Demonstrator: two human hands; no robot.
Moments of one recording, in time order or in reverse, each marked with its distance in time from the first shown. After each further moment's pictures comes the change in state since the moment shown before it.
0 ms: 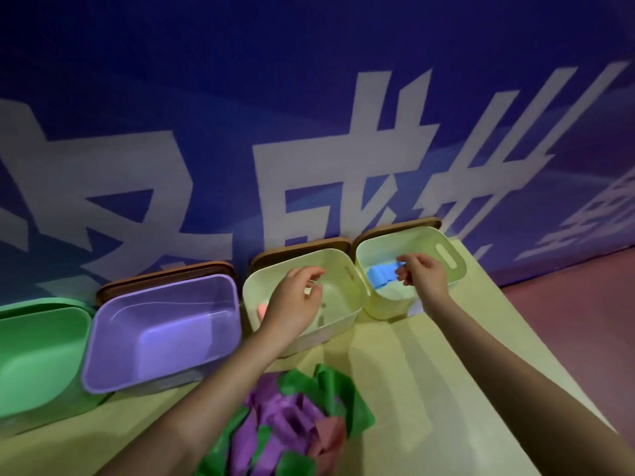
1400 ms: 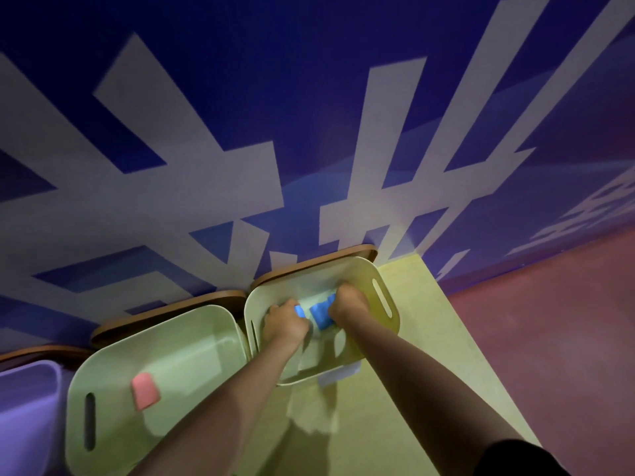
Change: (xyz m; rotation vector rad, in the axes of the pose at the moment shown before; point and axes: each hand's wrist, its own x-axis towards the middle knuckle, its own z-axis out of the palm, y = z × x) left_hand 0.181 -0.030 0.250 0.457 -0.231 -0.630; right_hand 0.212 0.097 0.000 -0.899 -0.439 0.181
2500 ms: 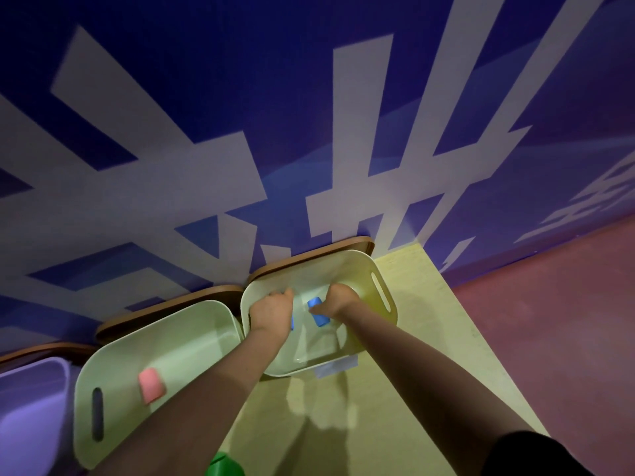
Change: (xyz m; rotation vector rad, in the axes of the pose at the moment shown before) left_hand -0.006 -0.001 -0.024 0.758 0.050 0.241; right_hand 0.003 0.001 0.010 -0.097 -0.142 -0.159
